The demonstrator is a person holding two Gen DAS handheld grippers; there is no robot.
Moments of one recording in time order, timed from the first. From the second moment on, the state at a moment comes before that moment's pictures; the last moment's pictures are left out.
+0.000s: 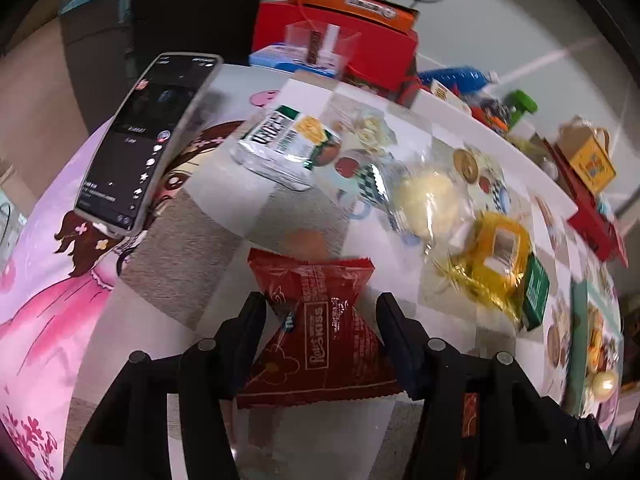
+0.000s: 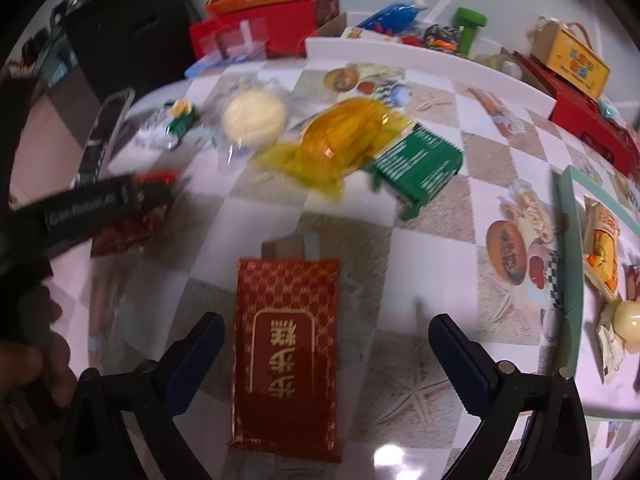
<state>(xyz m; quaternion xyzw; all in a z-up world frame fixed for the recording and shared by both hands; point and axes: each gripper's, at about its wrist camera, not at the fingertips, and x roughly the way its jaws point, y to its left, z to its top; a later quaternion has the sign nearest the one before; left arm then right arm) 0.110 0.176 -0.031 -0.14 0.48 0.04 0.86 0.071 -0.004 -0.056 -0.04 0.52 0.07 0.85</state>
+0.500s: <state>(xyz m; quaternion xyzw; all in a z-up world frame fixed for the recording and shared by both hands) 0.109 0.119 -0.040 -0.09 0.51 -0.03 0.86 0.071 -0.034 -0.064 -0.05 0.53 0.04 0.84</state>
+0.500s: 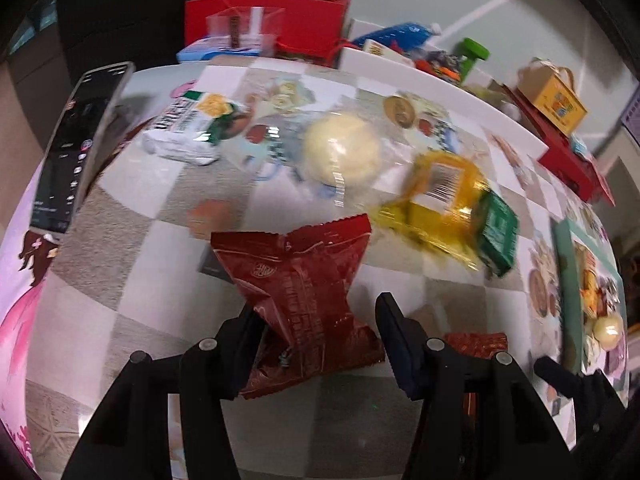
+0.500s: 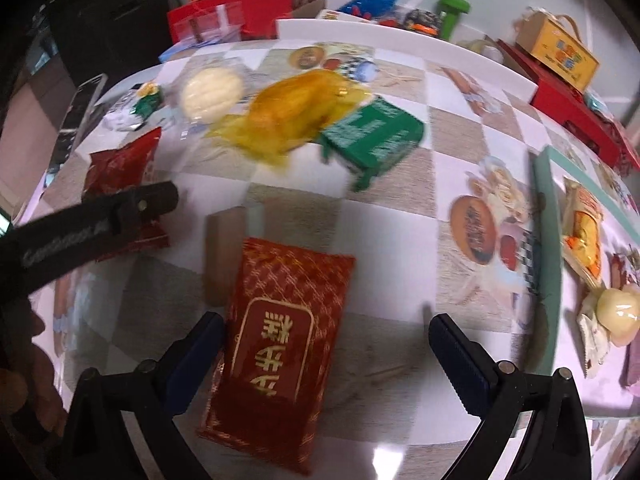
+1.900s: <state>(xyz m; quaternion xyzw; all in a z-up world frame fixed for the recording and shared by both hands) 0.091 0.072 -0.039 -0.08 0.52 -0.06 0.85 0.039 -0.077 -0.057 -0.06 0.52 0.06 0.85</state>
